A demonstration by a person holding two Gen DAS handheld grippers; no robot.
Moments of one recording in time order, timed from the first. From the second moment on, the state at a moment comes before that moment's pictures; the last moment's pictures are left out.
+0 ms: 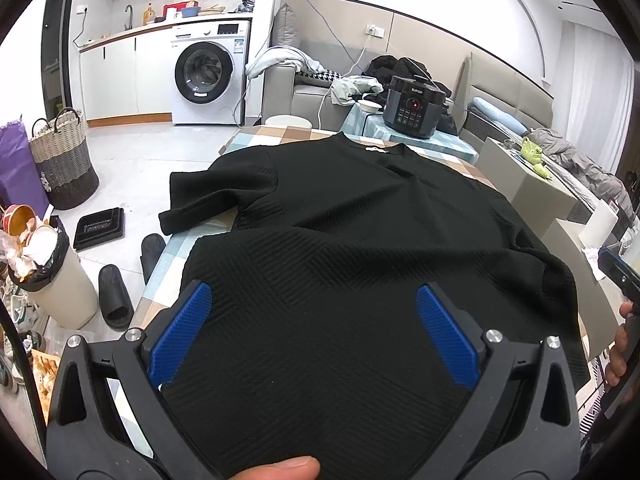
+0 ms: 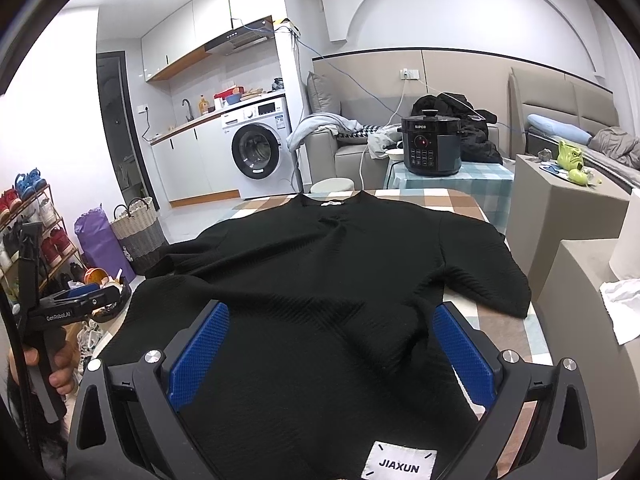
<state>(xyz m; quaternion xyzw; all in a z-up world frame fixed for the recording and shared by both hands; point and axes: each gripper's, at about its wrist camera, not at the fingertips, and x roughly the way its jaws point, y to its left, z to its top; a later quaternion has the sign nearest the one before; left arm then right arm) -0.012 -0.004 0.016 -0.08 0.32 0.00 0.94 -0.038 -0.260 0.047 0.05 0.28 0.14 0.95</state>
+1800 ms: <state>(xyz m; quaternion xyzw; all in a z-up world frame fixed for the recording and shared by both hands) 0.016 0.031 -0.014 -0.11 0.35 0.03 0.93 -0.022 -0.290 0.043 0.10 0.31 0.11 0.94</state>
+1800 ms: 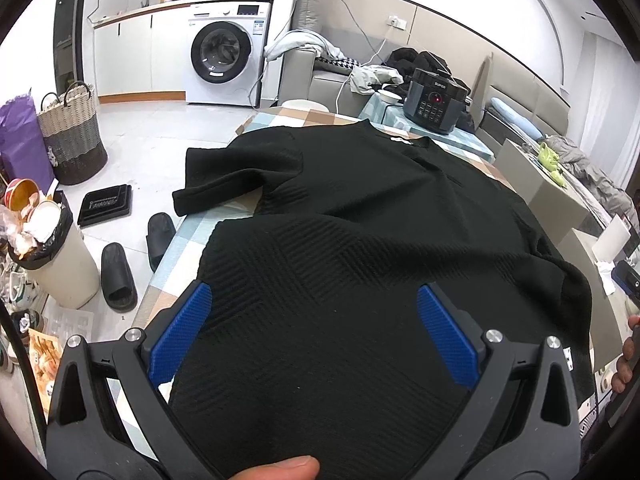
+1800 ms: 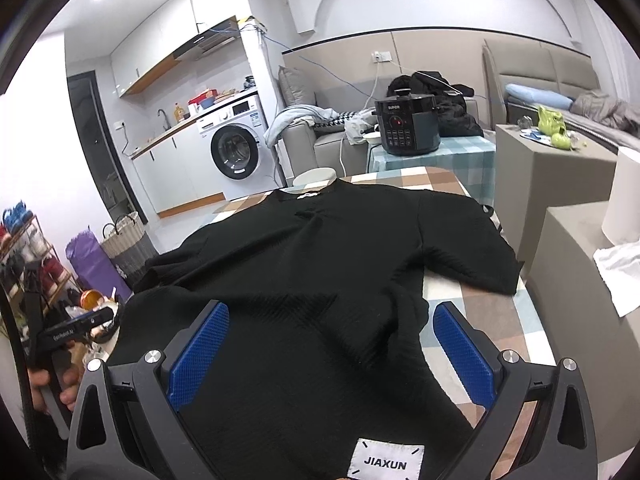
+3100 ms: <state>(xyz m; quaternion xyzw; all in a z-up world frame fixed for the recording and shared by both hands) 0.083 0.074 -0.089 -0.11 0.42 0.08 0.90 0.040 -0.312 -0.036 0.07 0.43 0.07 0.90</state>
